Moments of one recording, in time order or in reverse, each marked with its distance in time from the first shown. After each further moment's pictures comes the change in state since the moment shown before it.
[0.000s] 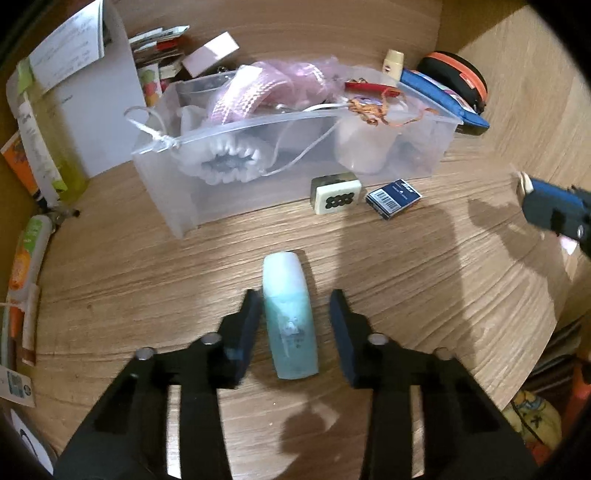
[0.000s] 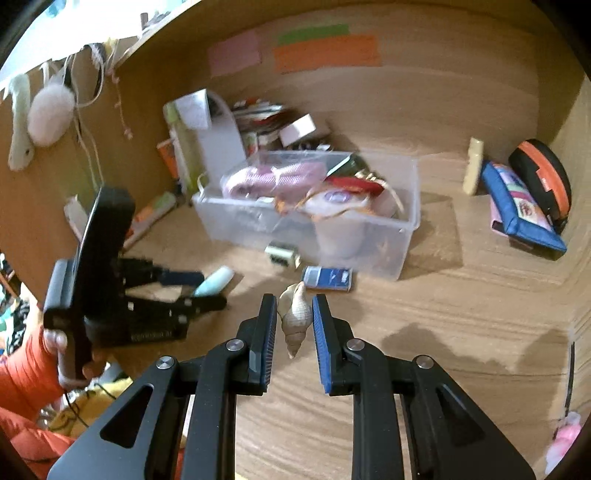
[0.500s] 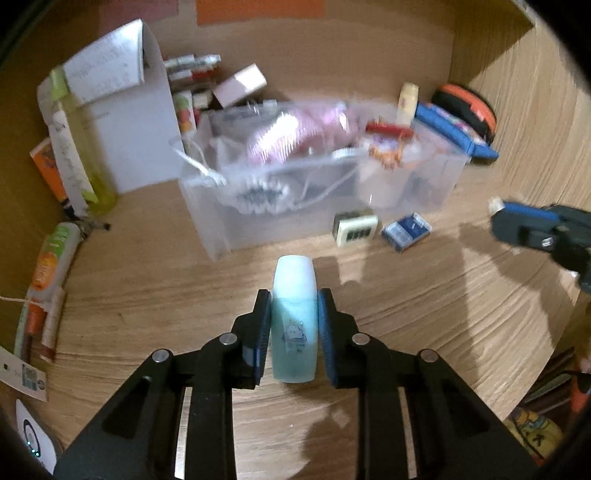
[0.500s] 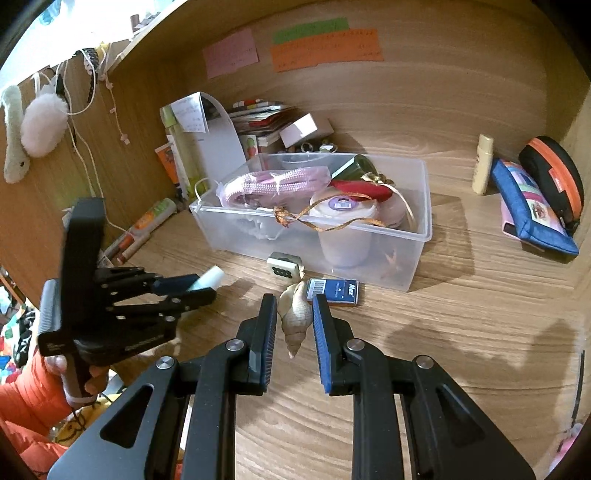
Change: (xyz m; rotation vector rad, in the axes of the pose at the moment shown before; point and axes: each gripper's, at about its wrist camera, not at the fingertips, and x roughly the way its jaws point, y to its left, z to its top) left arm -0.026 0.010 0.002 -0.048 -0.128 0.055; right arm 0.017 -0.001 0.011 0.013 0.017 0.022
